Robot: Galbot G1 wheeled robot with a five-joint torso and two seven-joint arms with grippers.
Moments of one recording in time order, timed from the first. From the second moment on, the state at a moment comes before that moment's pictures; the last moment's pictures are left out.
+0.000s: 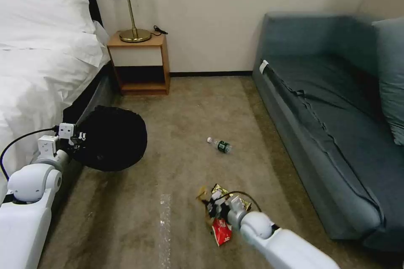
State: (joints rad) left arm 1.08 -0.99 -0.74 -1.69 -0.31 0.43 0.12; right arm -0.88 1.05 -0.29 1.41 0.58 -0.23 -0.06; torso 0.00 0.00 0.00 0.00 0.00
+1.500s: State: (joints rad) left arm 0.97 -1.10 -0.56 -1.58 -0.32 0.35 0.17; right arm -0.17 1.16 -0.66 1.55 1.02 -0.16 0.02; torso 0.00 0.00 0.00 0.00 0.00
